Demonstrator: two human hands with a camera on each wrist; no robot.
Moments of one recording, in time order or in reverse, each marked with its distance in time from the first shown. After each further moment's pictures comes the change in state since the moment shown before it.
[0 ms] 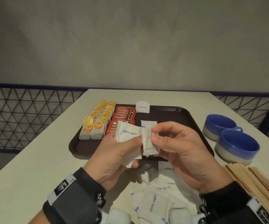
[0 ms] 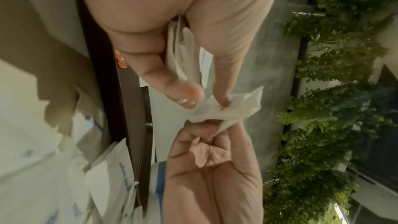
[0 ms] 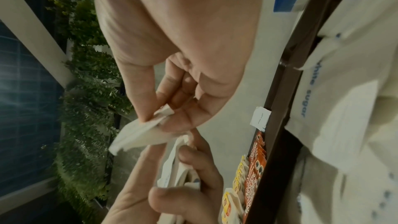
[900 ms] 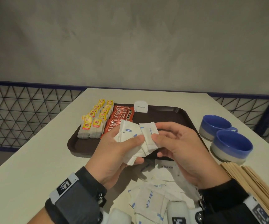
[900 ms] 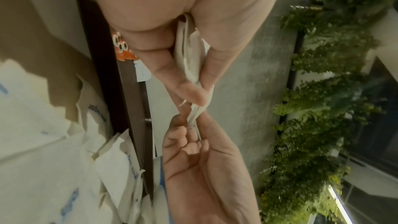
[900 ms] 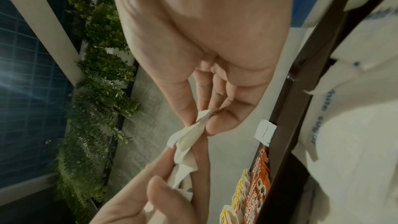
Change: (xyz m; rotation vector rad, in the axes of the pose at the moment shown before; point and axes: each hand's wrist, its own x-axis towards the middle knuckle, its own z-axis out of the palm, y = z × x) left_hand -0.003 -0.002 0.005 -0.012 0.006 0.036; right_hand 0.004 0.002 -0.009 -0.303 0.167 0.029
